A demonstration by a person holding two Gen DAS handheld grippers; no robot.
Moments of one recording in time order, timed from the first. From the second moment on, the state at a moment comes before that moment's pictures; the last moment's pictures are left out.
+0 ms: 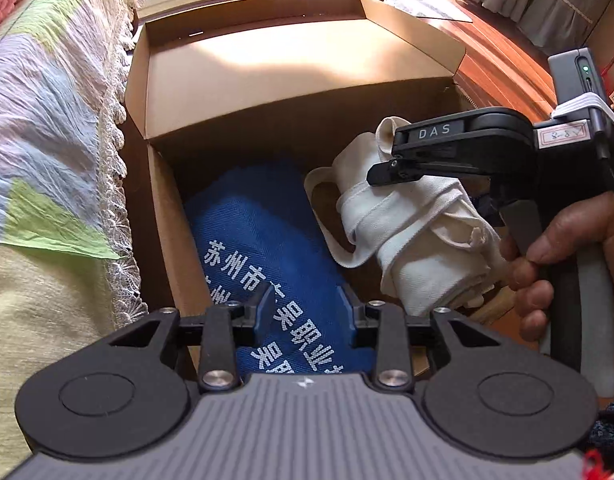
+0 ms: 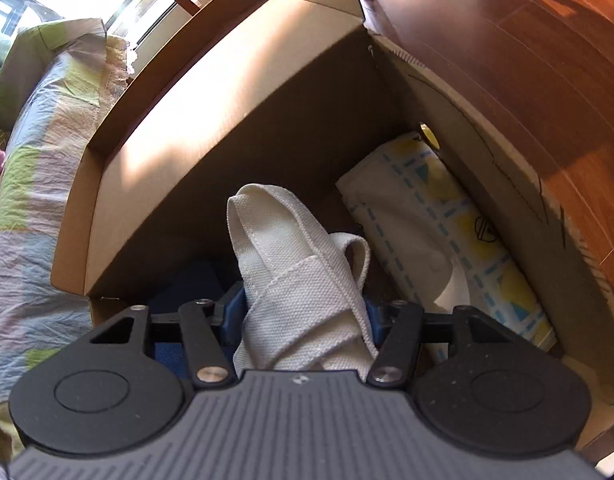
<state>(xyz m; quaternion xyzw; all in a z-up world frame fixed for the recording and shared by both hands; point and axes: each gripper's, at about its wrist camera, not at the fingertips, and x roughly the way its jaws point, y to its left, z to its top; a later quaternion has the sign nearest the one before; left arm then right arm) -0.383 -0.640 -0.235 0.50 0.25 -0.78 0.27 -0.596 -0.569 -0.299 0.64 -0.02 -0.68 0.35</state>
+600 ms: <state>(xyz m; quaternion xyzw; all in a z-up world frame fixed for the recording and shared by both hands) -0.389 -0.640 -0.258 0.51 0.26 -0.78 0.26 -0.592 -0.583 -0.316 0.69 0.06 -0.61 0.39</state>
